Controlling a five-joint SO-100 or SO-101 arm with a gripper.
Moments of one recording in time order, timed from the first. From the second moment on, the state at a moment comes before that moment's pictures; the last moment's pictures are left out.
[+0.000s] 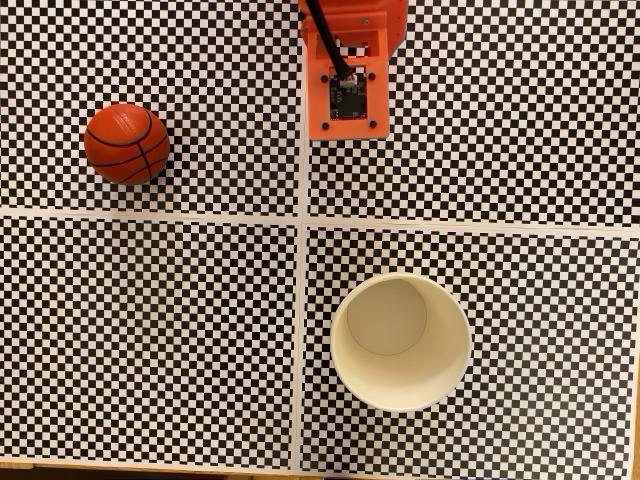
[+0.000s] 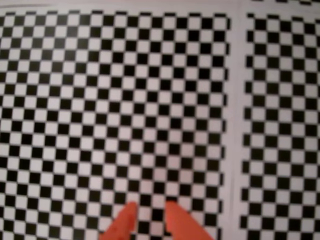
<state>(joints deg) -7.1 188.3 179.8 72.2 -87.7</state>
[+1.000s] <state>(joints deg) -7.6 188.3 179.8 72.2 -87.7</state>
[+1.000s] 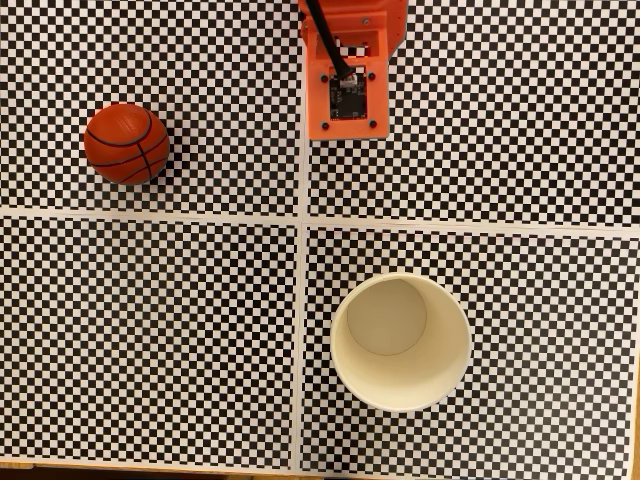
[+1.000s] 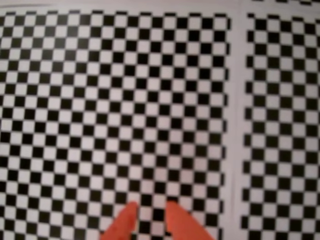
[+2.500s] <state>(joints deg) 0.7 188.3 179.8 54.1 -85.2</state>
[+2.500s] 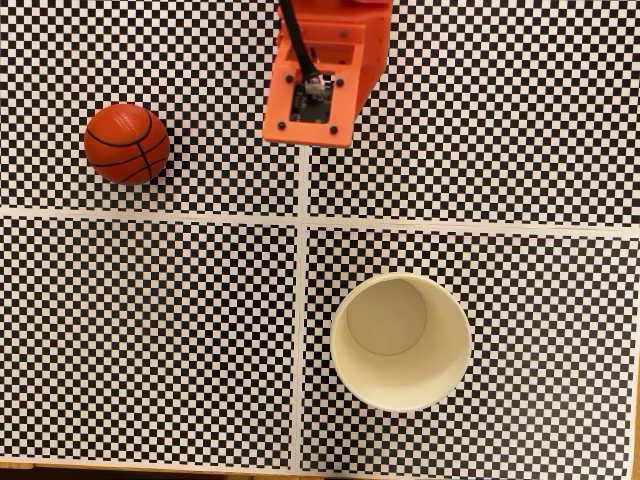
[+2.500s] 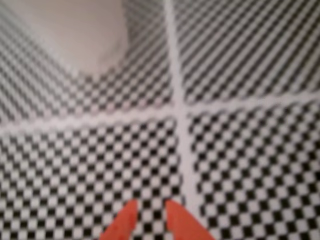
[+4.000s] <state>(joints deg) 14.1 131.7 130.2 69.9 -77.5</state>
